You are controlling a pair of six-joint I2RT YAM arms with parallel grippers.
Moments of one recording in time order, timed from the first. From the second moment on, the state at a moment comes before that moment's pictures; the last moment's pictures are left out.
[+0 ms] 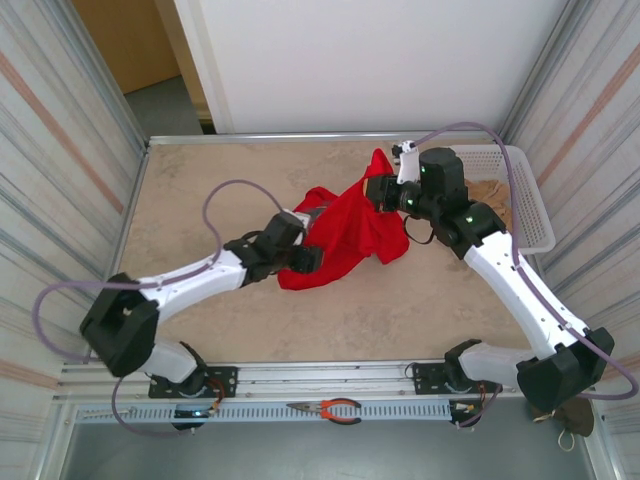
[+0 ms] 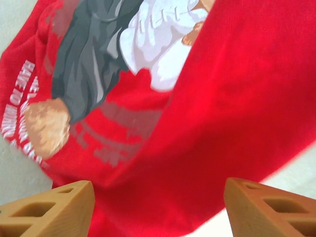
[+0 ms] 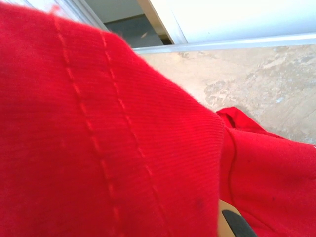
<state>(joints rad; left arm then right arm) -0.78 1.47 0.92 -0.30 -0.10 -0.37 0.47 1.20 1.24 -0.47 -0.27 0.44</state>
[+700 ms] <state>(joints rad) -0.79 1.57 1.05 -0.25 -0.20 -0.25 0.33 1.20 1.42 -0.58 -0.35 0.44</state>
